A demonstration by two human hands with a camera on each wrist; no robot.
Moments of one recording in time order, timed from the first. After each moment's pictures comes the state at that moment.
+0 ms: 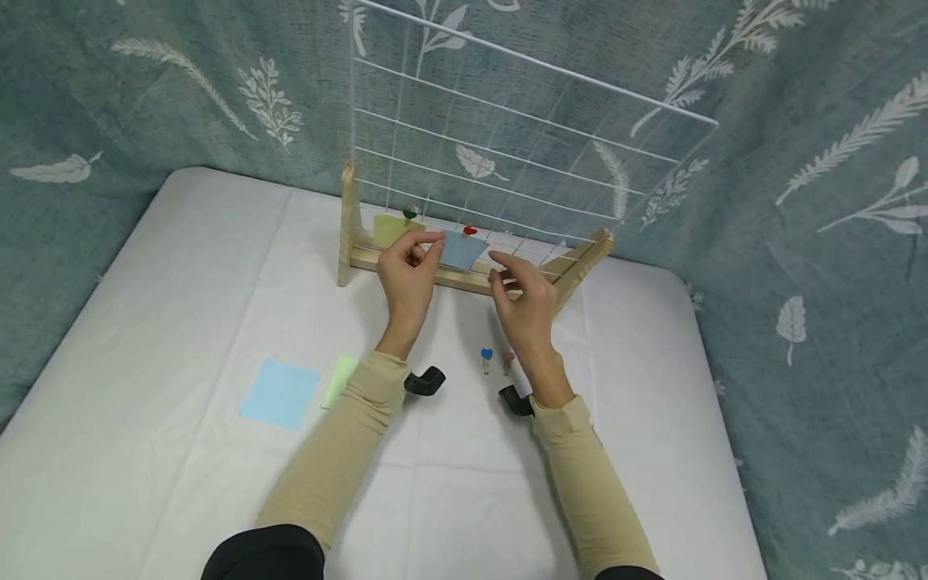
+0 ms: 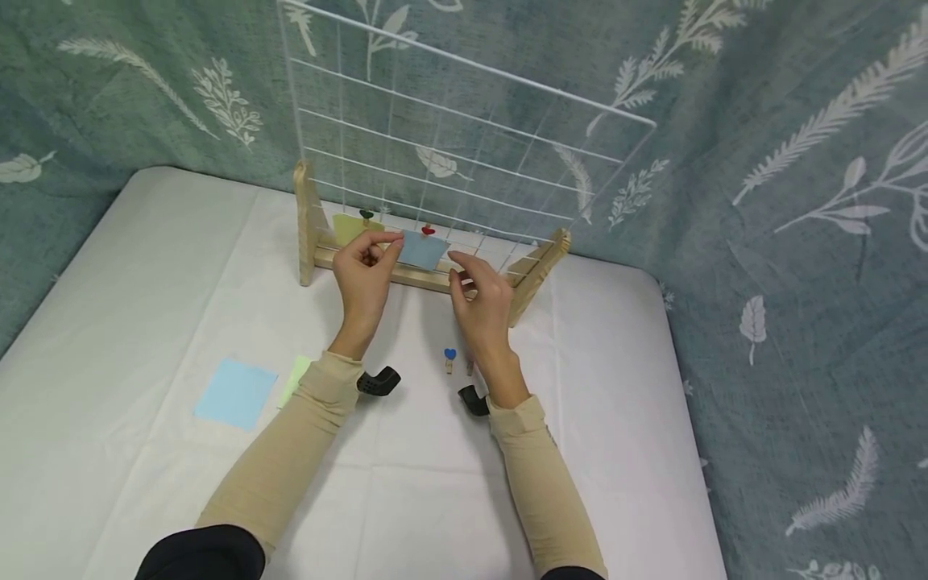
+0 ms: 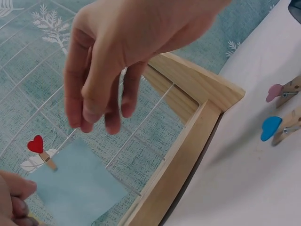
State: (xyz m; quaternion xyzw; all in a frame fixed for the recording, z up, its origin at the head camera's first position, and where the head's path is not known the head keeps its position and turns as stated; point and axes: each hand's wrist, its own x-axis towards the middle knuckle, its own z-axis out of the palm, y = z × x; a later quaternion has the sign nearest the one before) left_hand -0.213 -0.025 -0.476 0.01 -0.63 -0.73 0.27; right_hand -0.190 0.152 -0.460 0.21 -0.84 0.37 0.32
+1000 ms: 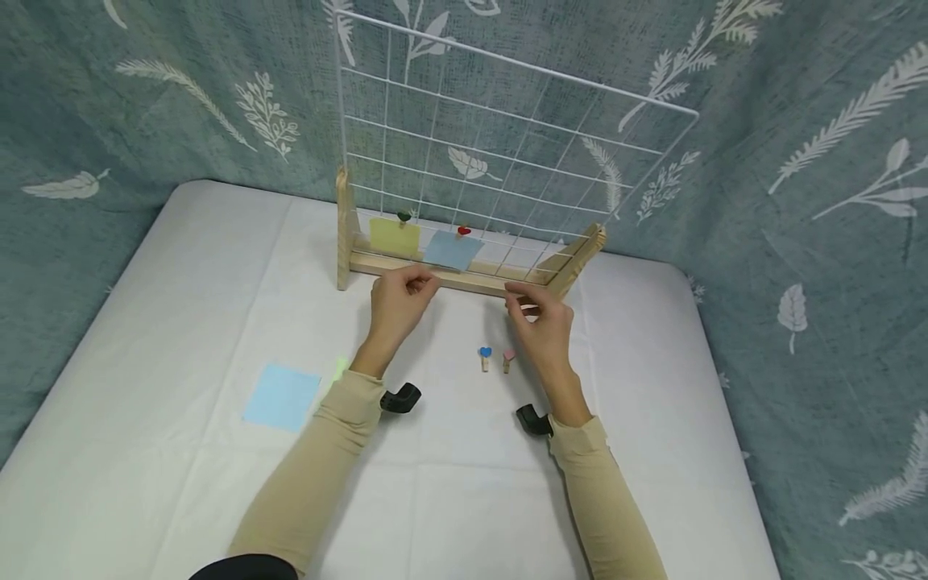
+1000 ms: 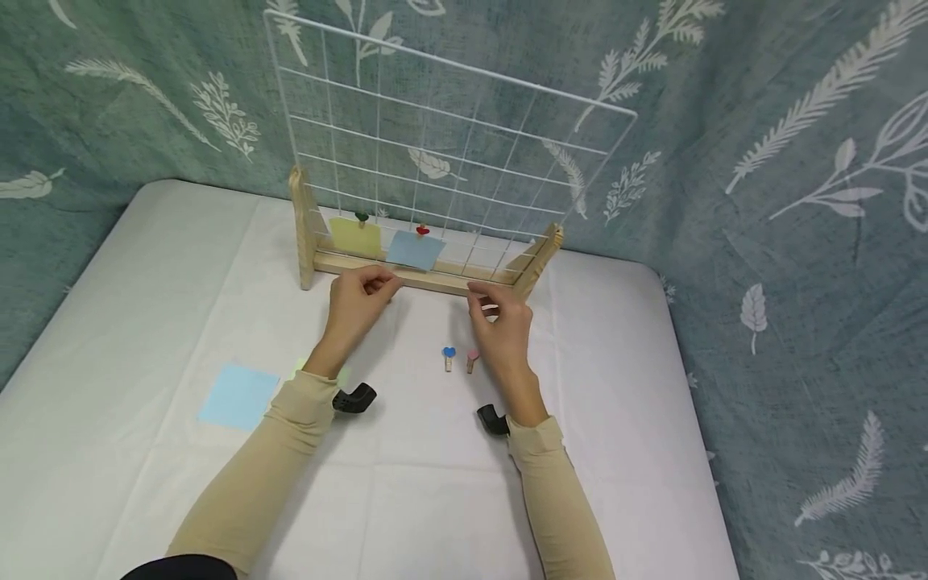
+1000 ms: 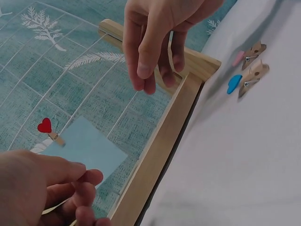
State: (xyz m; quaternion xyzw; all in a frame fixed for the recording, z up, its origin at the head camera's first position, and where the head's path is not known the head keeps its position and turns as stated) left_hand -0.186 -0.049 -0.485 -0.02 -0.81 -0.57 0.11; right_hand -0.167 0.197 -0.489 0.14 -0.87 0.41 0.25
